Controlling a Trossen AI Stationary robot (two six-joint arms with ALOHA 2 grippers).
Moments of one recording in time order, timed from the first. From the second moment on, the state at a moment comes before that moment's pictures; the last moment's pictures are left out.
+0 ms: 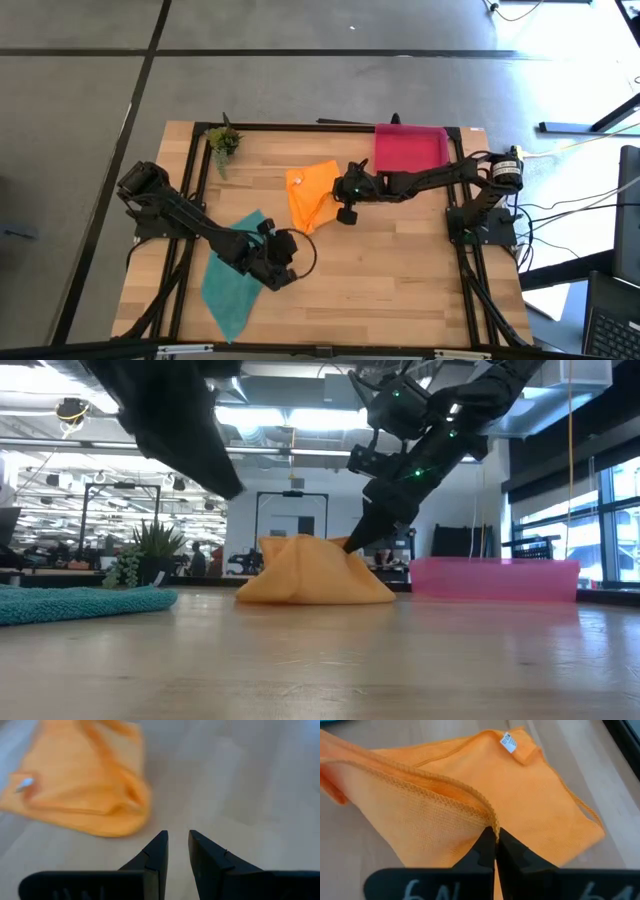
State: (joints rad) left arm -0.51 1.64 1.05 -0.53 -0.68 -0.86; right arm -0.12 1.72 0.92 0.02 0.18 -0.06
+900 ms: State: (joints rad) left arm 0.00 1.65 0.98 -0.53 -0.52 -0.80; right arm -0.12 1.72 0.92 0.02 0.18 -0.06
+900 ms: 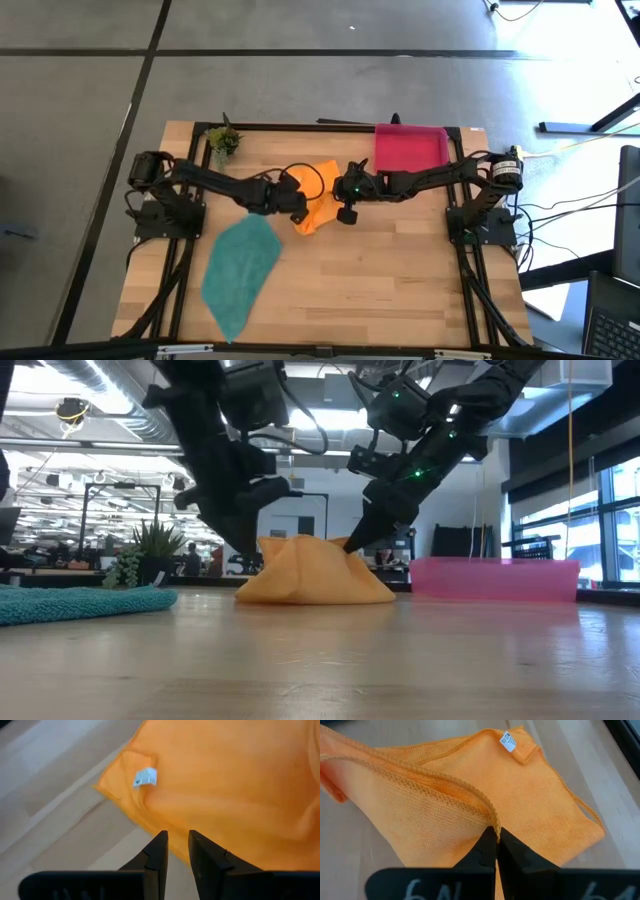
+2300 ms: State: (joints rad) left arm 0.06 1.65 0.75 -0.04 -0.39 -0.40; right arm 0.13 1.61 0.92 -0.15 -0.02 0.13
